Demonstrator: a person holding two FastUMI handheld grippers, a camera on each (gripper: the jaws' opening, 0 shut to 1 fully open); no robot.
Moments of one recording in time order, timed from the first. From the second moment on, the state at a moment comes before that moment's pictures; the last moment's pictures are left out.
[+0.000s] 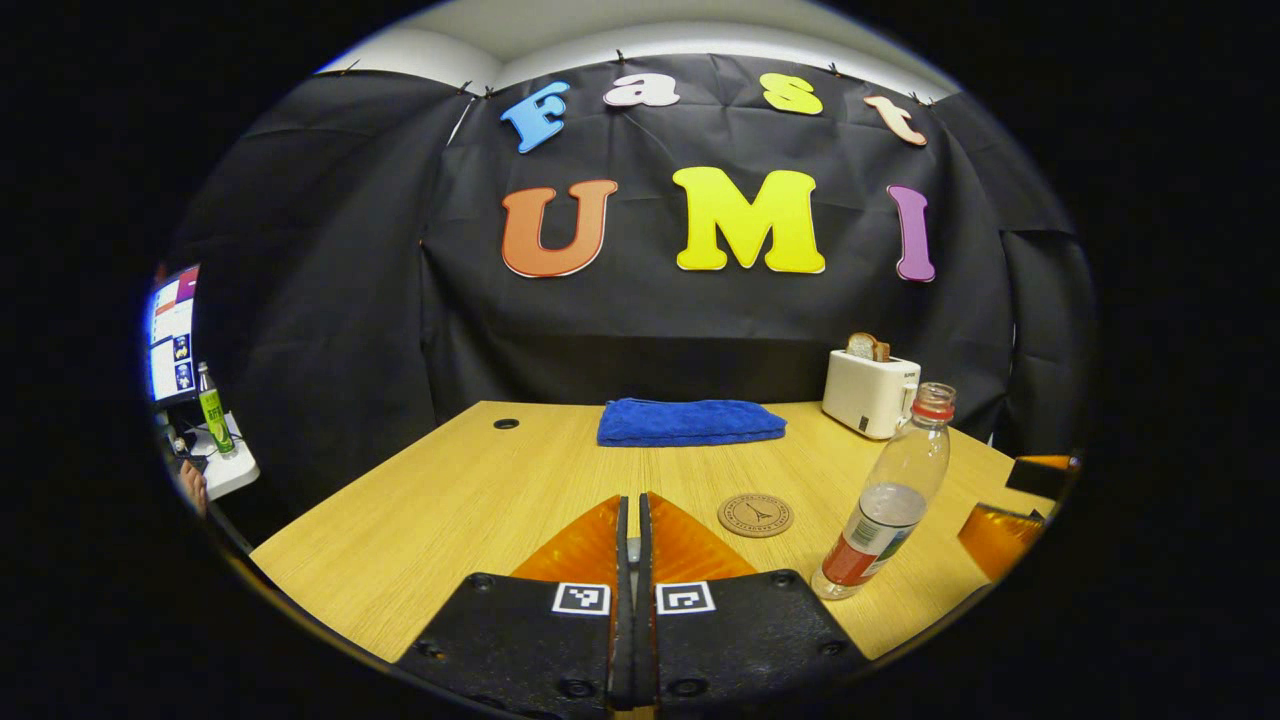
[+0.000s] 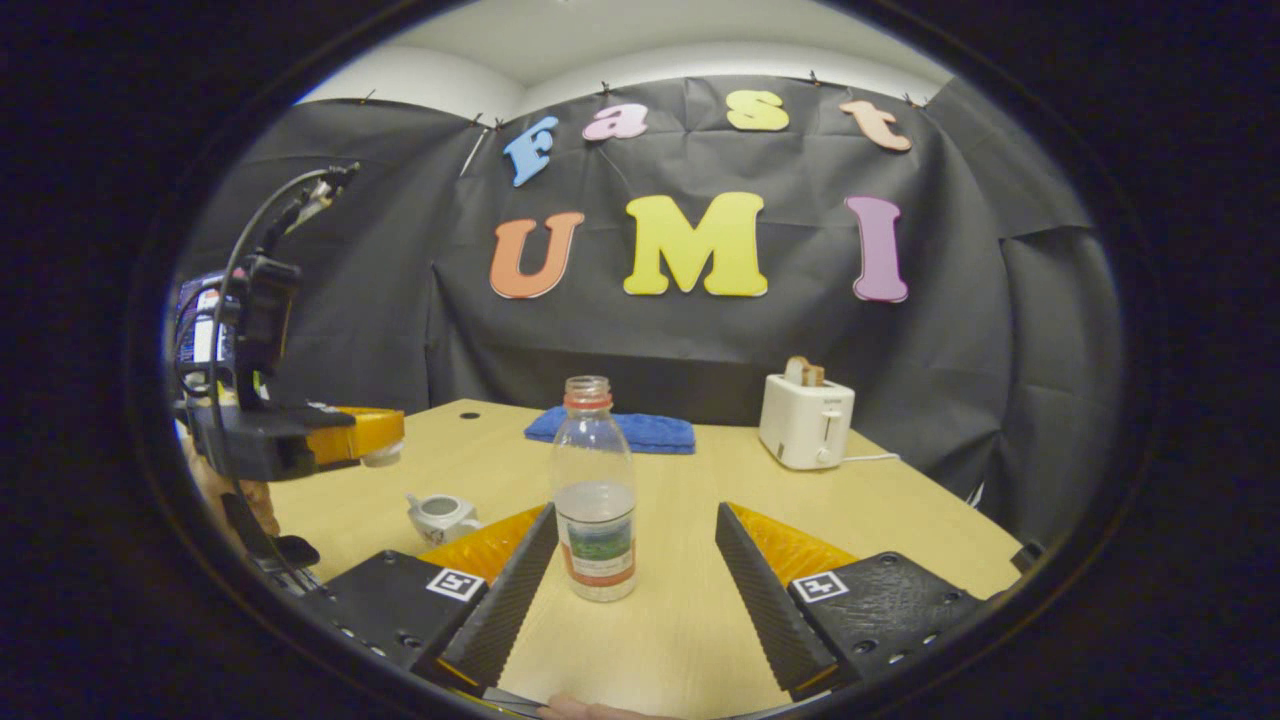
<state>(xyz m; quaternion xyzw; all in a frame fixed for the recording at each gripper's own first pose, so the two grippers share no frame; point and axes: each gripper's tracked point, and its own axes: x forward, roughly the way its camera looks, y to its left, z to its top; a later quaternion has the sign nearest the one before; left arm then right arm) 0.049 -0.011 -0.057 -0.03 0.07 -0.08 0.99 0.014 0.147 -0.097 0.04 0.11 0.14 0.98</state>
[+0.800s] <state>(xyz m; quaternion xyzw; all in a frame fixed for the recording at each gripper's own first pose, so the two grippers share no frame) 0.040 0.011 -0.058 -0.02 0.09 -0.11 0.99 0.086 0.189 -0.125 0.03 0.12 0.10 0.99</state>
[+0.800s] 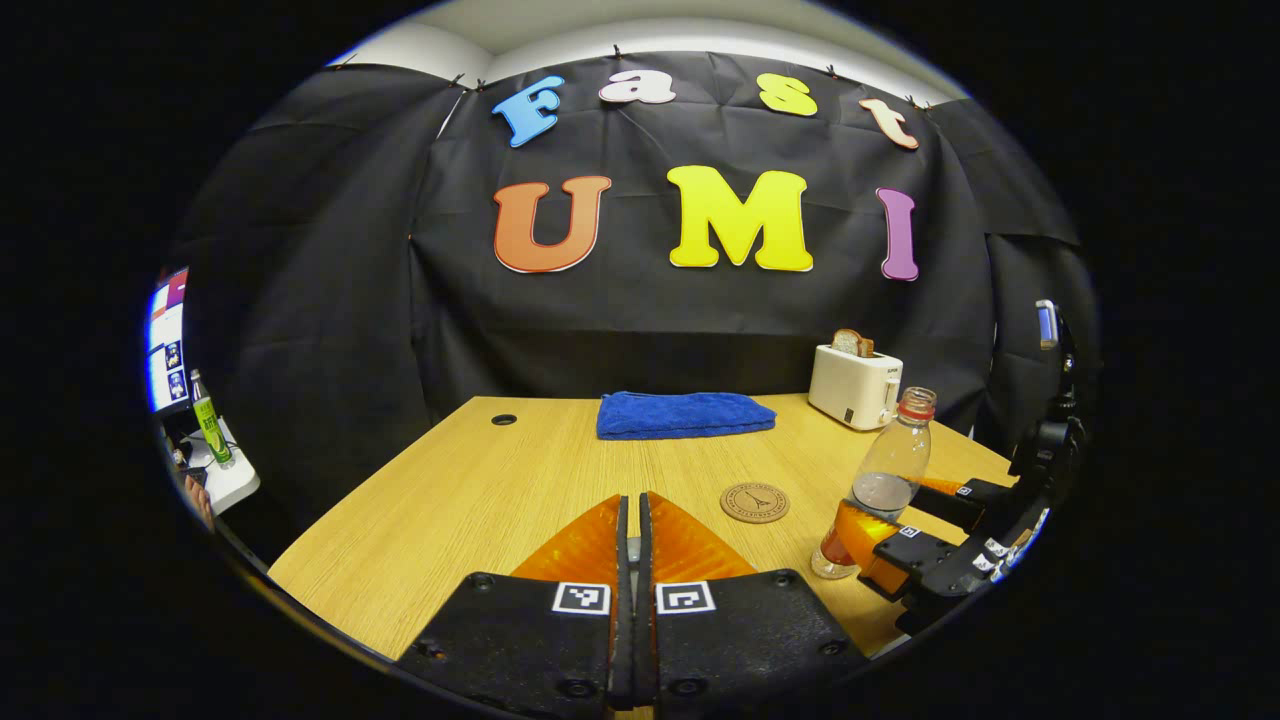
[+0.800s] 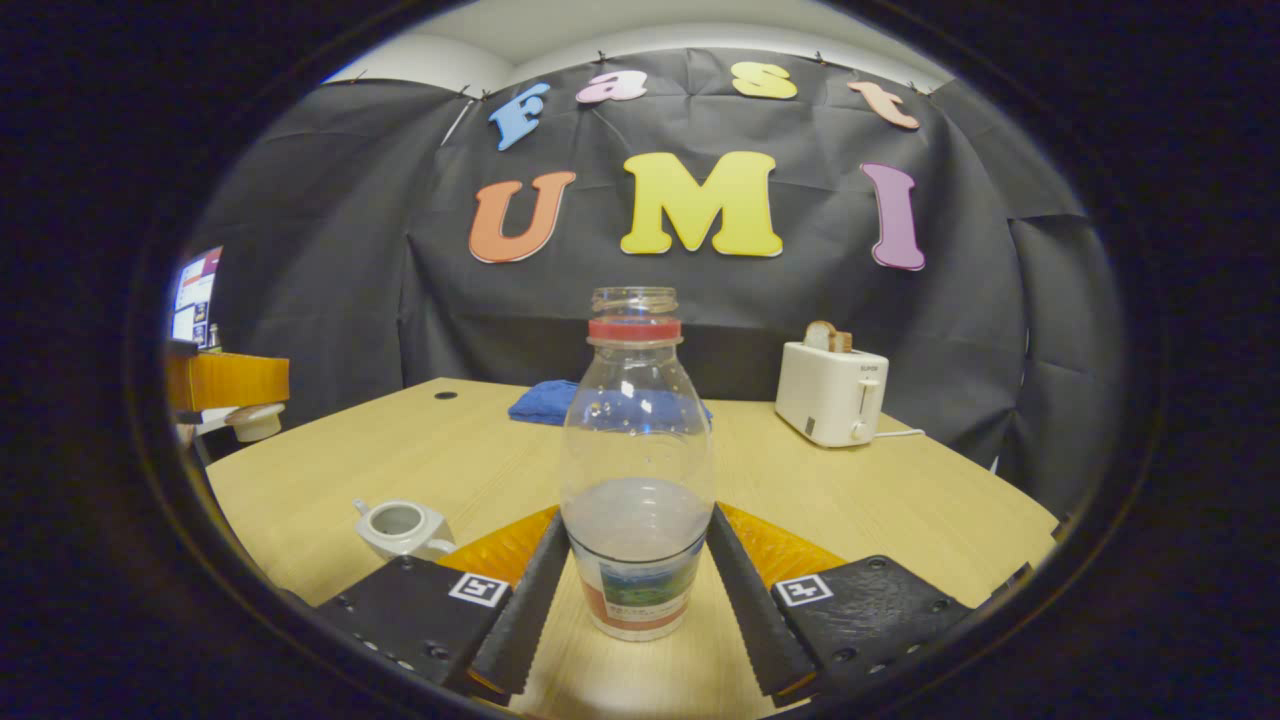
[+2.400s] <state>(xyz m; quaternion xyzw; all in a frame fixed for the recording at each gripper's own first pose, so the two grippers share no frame) 0.020 0.088 -0.022 -0.05 0.04 -0.10 0.99 0.078 0.222 -0.135 -0.54 0.10 0.10 0.83</state>
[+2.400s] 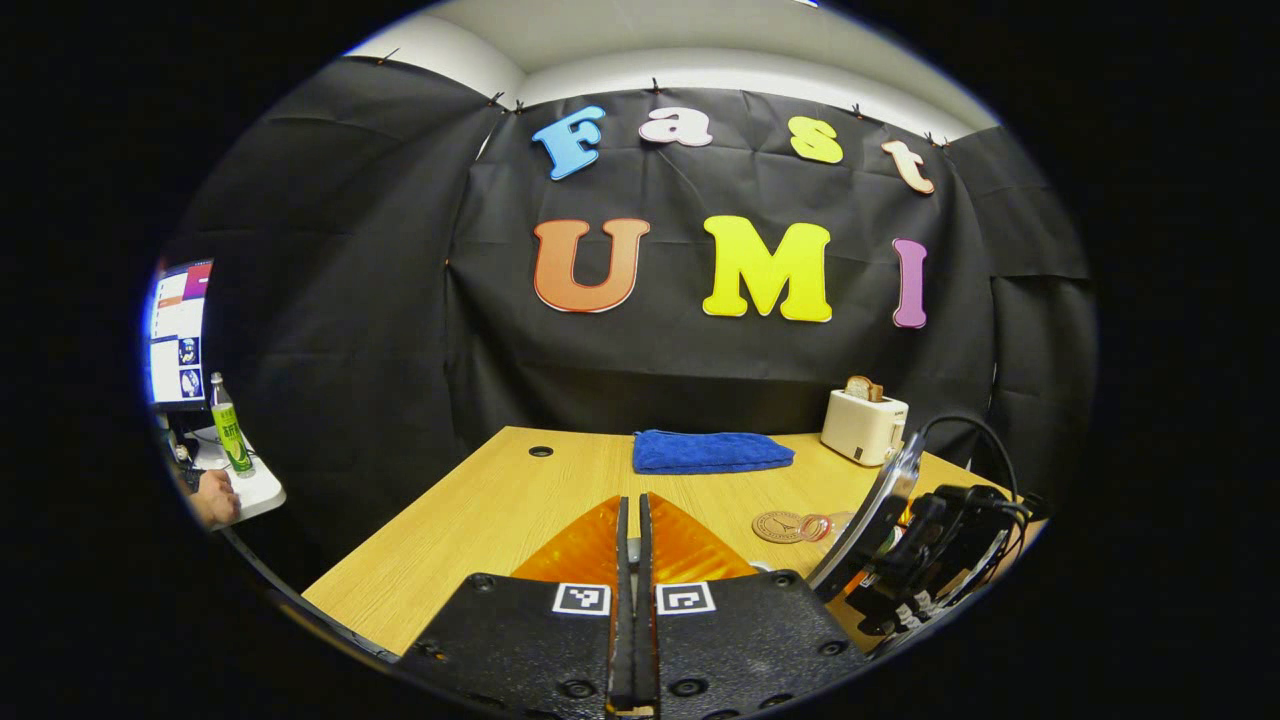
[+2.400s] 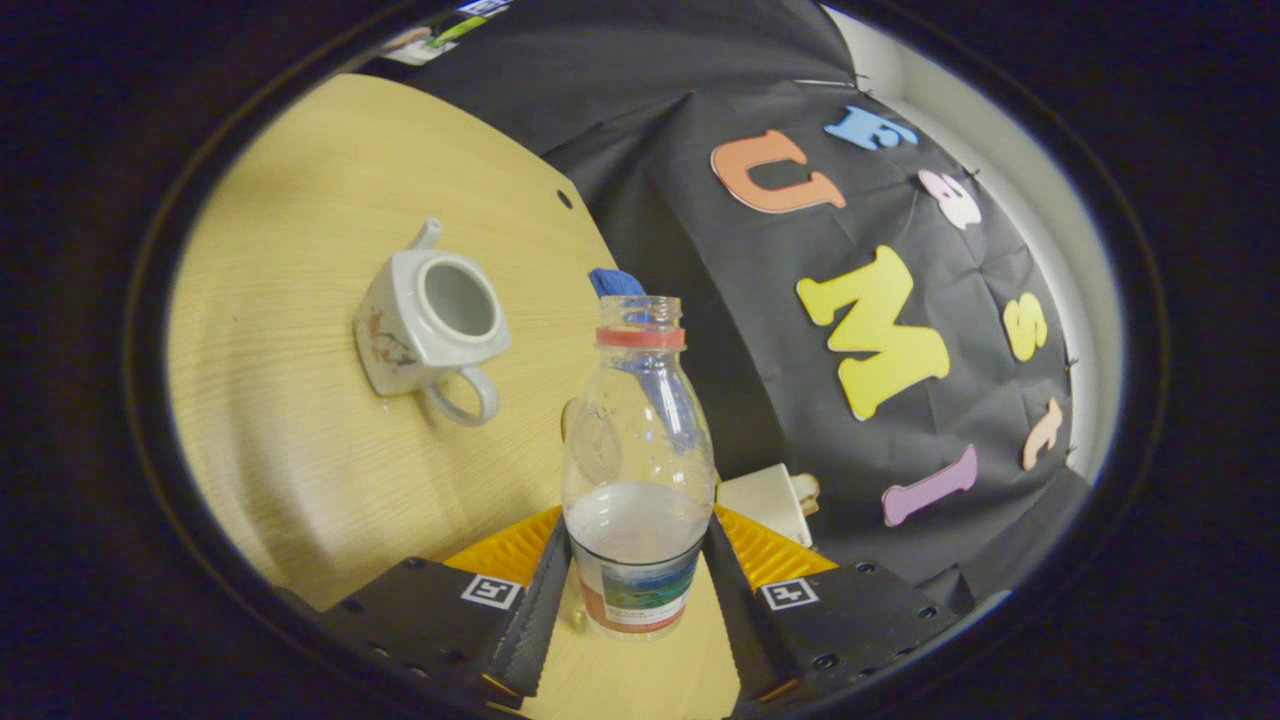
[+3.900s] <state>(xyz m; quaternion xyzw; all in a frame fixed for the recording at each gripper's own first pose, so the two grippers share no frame) 0.017 0.079 -0.021 -0.03 0.03 -0.12 0.99 0.084 0.240 -0.085 -0.78 -0.07 0.00 0.62</state>
